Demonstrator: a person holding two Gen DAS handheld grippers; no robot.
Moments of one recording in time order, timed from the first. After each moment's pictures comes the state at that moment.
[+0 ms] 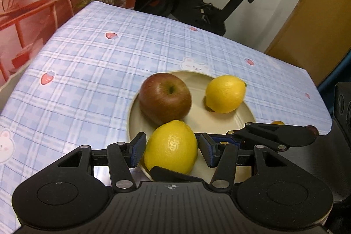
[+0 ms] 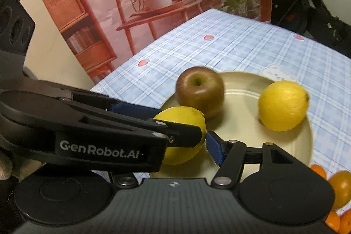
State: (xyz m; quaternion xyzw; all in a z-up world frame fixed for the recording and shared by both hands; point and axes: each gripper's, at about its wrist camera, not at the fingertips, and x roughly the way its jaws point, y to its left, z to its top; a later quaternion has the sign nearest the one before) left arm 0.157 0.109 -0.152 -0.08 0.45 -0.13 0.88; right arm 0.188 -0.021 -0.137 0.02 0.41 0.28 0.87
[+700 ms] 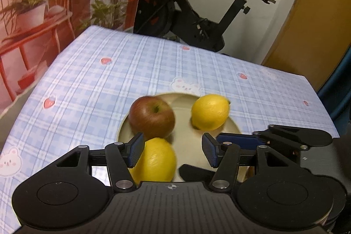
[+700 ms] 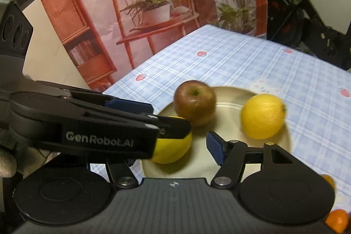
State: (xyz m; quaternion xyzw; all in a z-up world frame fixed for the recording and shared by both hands) left arm 0.148 0.080 -0.120 -0.04 0.41 -0.12 0.90; right arm 0.167 -0.059 -0.111 0.04 0.36 0.27 0.89
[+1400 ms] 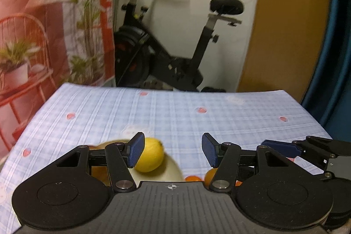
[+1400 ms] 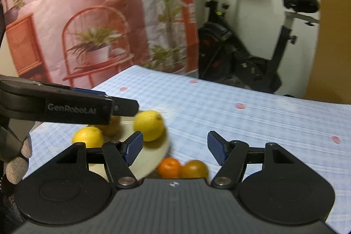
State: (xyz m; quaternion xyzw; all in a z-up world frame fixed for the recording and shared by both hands) left arm 0.113 -0.024 -0.092 0.03 0.28 -0.15 0.95; right arm 0.090 -0.174 -0.089 0.04 0.26 0.10 0.96
